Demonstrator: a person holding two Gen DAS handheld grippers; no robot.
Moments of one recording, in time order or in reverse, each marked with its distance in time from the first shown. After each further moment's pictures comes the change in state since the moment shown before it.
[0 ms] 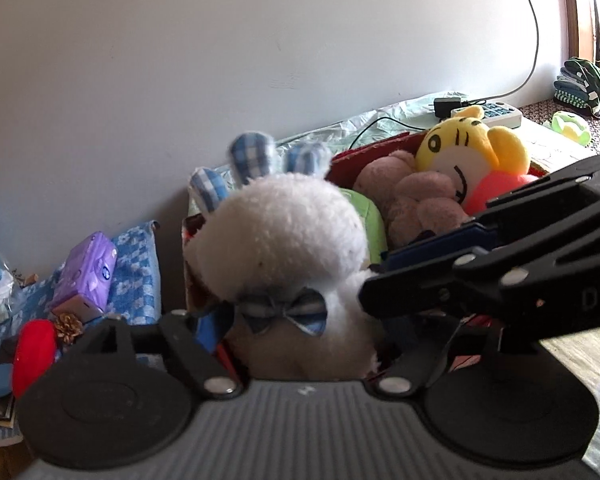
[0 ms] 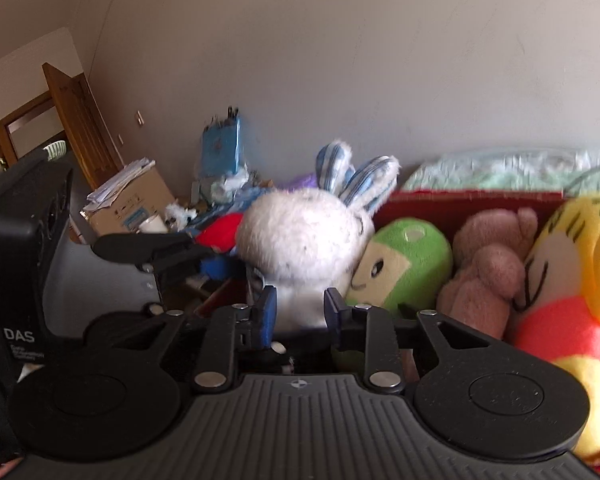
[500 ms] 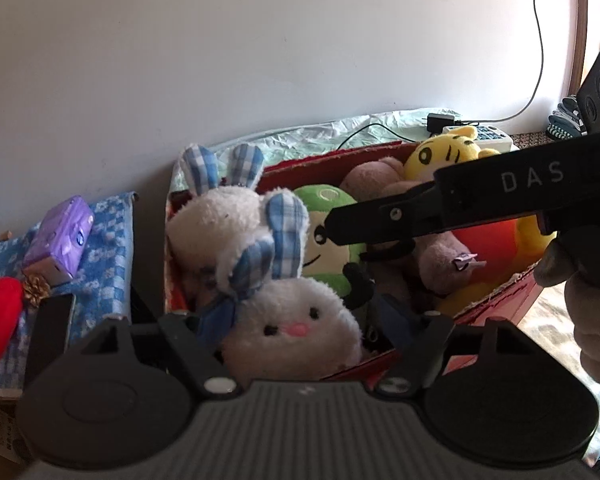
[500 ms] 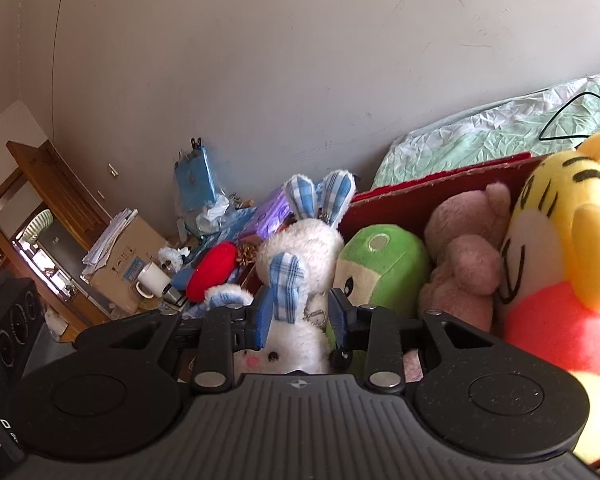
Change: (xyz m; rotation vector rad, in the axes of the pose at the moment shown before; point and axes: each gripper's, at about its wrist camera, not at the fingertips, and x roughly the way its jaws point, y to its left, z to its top) left arm 0.002 0.008 -0.004 -0.149 0.015 -0.087; right arm 0.007 -0.026 0.006 0.230 -0.027 -0.013
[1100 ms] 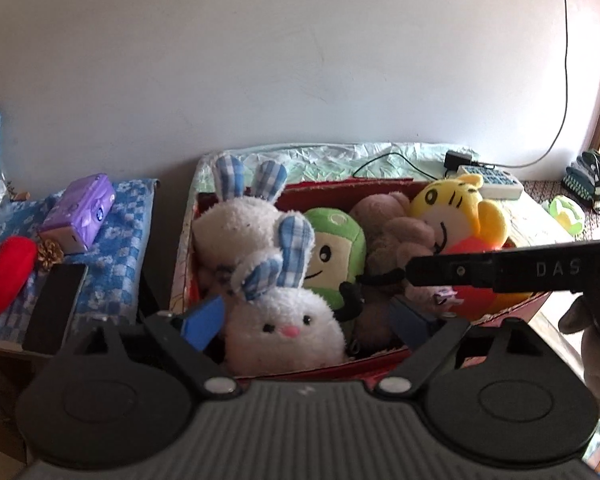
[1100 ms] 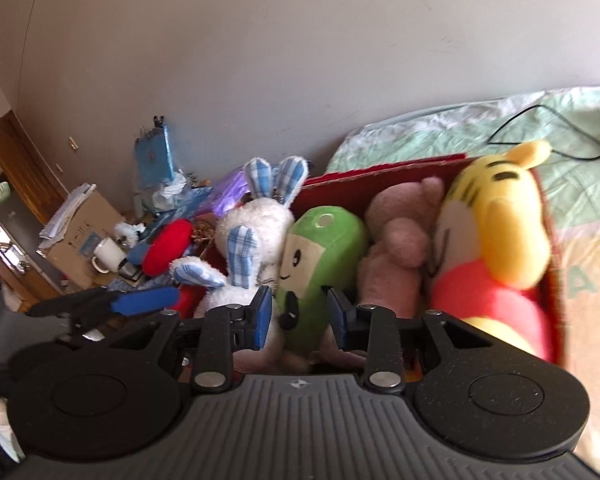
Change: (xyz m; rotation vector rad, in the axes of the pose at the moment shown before) left arm -0.040 -0.006 0.010 -0.177 -0.046 0.041; right arm -0.032 0.004 0.004 -0.072 0.044 -0.191
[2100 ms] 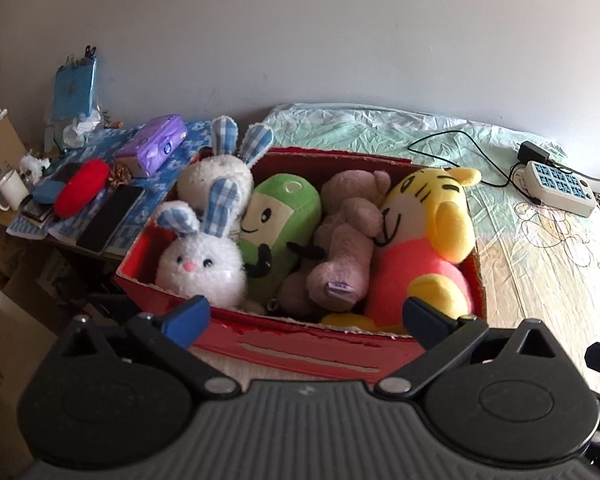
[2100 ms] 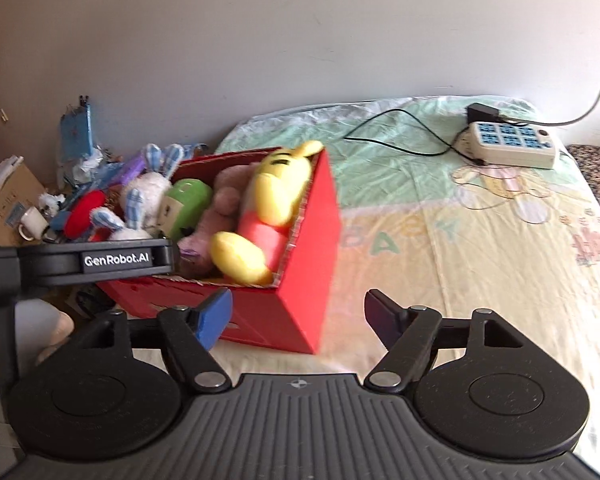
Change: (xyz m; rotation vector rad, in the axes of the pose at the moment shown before) left arm 0.015 -0.154 0.026 -0.184 0.196 0.389; right arm -0.126 -0.061 -0.017 -0.034 0.062 -0.278
